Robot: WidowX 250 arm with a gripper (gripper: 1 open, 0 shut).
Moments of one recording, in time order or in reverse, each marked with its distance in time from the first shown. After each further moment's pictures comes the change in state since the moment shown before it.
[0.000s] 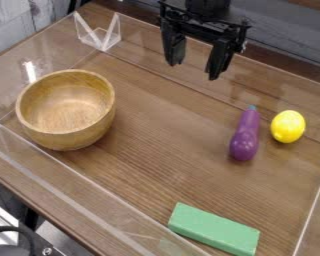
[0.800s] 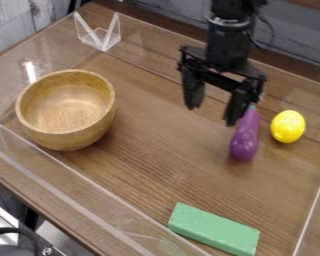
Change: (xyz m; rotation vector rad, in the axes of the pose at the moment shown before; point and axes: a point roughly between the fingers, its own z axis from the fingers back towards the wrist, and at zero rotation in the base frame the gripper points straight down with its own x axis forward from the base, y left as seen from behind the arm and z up) arm -0.009 -0.051 -0.043 -0.027 0.039 -0.142
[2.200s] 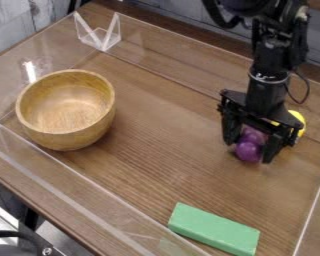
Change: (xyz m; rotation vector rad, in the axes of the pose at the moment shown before) arm 0.037 -0.030 -0.058 -0.006 -0.035 -0.013
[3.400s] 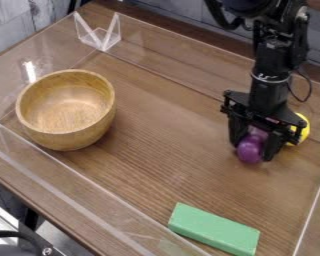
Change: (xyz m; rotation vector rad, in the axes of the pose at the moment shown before) arm 0.006 0.005 0.000 -0.031 -0.008 0.033
